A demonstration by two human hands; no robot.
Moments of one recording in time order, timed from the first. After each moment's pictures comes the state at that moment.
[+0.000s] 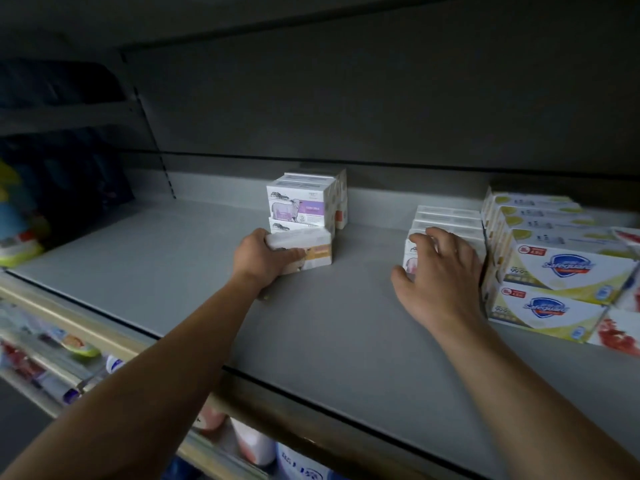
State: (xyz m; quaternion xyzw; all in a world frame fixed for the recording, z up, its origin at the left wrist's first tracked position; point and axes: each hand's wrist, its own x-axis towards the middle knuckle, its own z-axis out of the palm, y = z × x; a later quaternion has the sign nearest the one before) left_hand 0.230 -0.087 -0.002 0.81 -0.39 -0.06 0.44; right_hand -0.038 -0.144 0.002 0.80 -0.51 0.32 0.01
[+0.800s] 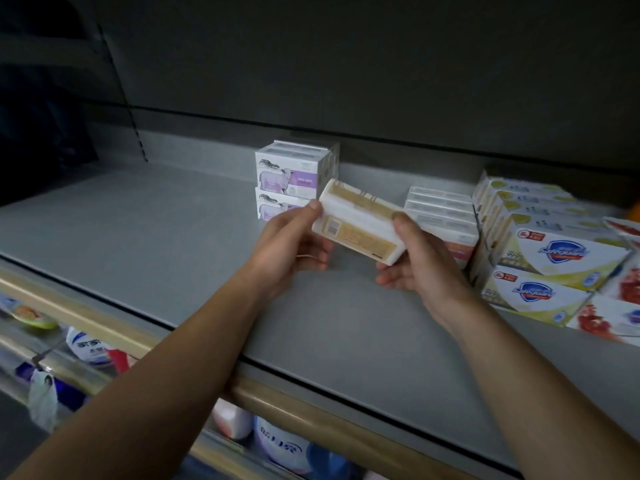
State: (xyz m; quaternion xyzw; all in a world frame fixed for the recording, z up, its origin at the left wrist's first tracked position) left_hand 0.156 -0.068 0.006 0.50 -0.40 -0.41 0.65; right_hand -0.036 -0.128 0.015 0.65 -0.37 0.39 -0.54
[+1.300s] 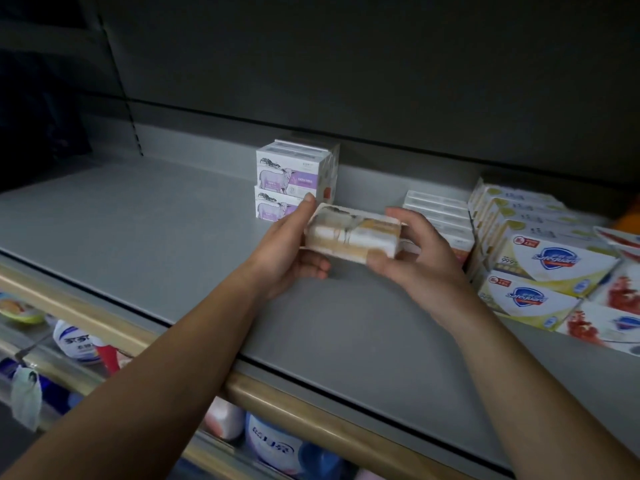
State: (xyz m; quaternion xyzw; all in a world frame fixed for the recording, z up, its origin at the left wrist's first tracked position) left_hand 0.152 -0.068 0.007 0.49 -0.39 -0.46 0.63; right_hand -0.043 -0.124 0.014 0.73 -0.32 0.42 -0.43
